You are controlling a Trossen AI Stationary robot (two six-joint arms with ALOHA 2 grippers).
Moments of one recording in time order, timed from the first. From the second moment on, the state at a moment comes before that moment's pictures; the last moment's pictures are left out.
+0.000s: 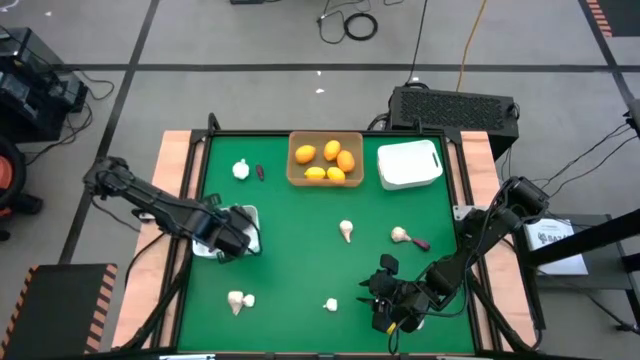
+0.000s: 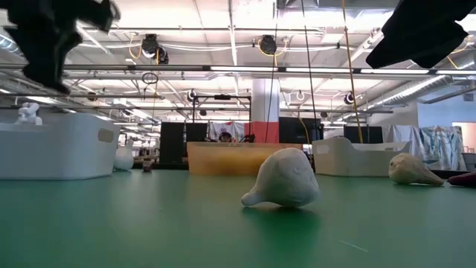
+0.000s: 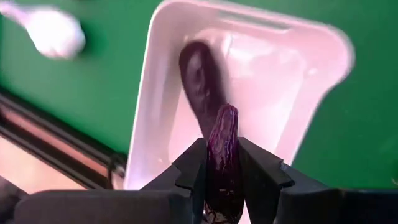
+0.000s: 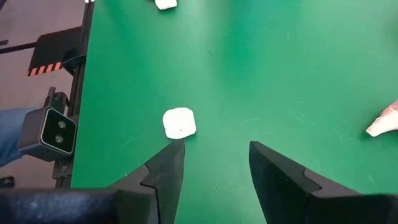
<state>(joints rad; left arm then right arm) -0.41 1.29 1.04 -1.42 -0.23 -0.83 0.75 1.64 1.01 -0.24 0.60 0.83</state>
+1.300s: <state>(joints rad) -0.45 1.24 0.85 -1.04 -0.21 -0.90 0.75 1.64 1.01 -0.20 0.58 0.83</state>
